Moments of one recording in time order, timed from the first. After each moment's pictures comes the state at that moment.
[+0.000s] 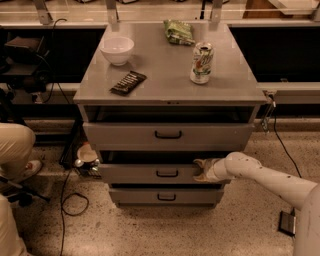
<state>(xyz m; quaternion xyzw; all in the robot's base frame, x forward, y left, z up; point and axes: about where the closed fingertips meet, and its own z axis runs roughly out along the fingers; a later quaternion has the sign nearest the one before) 0.659 -0.177 0.400 -0.73 0.60 -0.02 0.33</state>
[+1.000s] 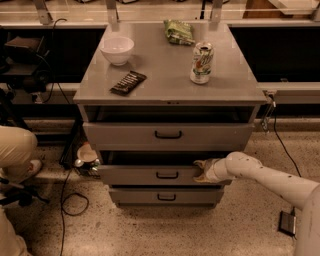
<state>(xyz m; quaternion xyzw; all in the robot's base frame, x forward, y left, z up) 0.659 -0.177 0.408 -0.73 0.60 -0.02 0.33</state>
